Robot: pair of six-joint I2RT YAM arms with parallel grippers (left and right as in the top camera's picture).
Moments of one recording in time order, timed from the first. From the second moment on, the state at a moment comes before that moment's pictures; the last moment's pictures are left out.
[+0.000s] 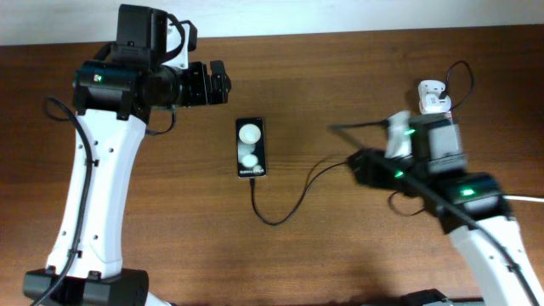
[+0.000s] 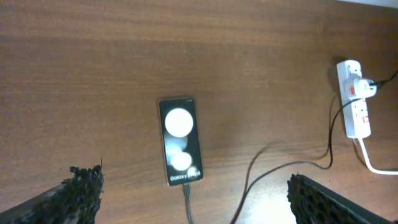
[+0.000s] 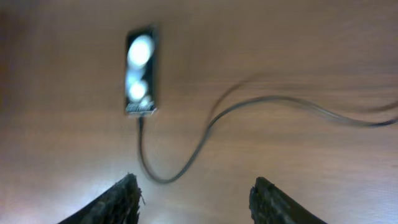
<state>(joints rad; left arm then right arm) -0.18 1.71 1.97 -1.20 0.23 -0.22 0.17 1.12 1.09 -0.89 -0.27 0.39</state>
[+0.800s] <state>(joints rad) -0.18 1.71 1.97 -1.20 0.23 -0.22 -0.57 1.91 1.62 -0.84 -0.39 0.31</state>
